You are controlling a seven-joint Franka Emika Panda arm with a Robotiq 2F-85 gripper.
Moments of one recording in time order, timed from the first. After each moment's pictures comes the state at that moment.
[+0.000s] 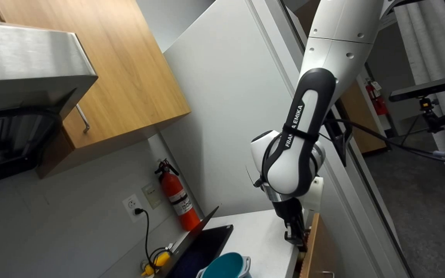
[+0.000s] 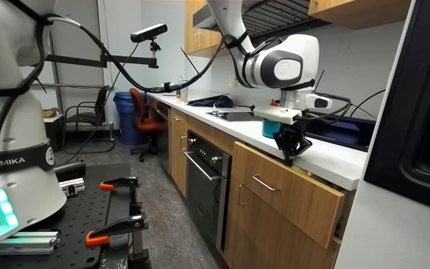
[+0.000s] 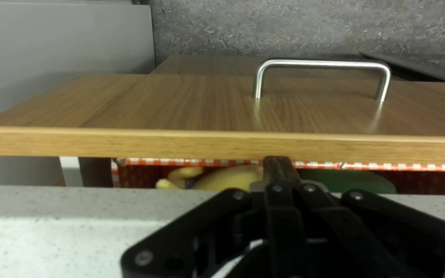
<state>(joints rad) -0.09 0.56 0.04 -1.89 0.00 2.55 -0.18</state>
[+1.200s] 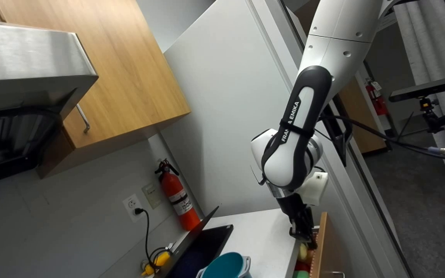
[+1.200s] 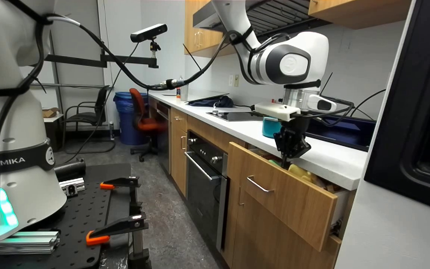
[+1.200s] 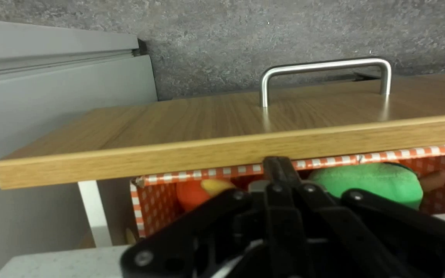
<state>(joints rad) -0.09 0.55 0.01 -1.86 0.03 2.41 -0.10</state>
